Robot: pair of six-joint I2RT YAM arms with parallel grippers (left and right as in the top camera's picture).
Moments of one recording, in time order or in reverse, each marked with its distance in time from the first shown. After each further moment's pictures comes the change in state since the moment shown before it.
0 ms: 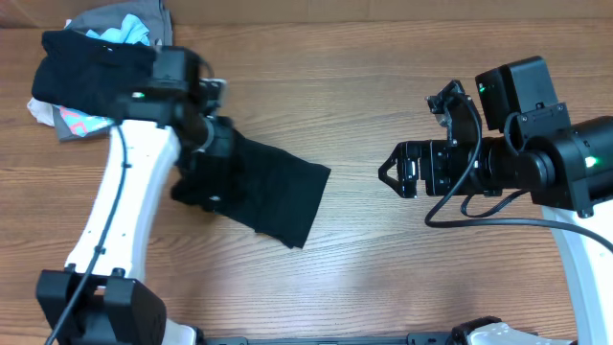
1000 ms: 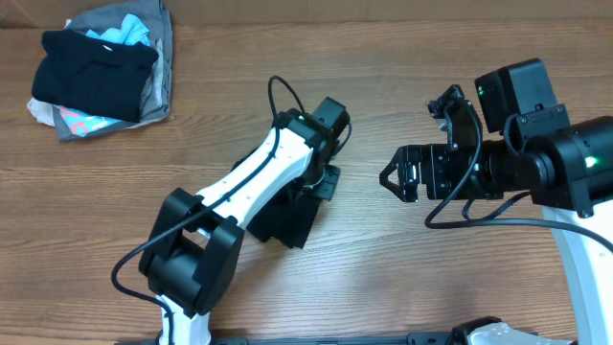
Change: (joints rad) left arm -0.470 0.324 0.001 0.068 0.012 -0.230; right arm 0.000 0.000 0.000 -0.031 -0.003 0.000
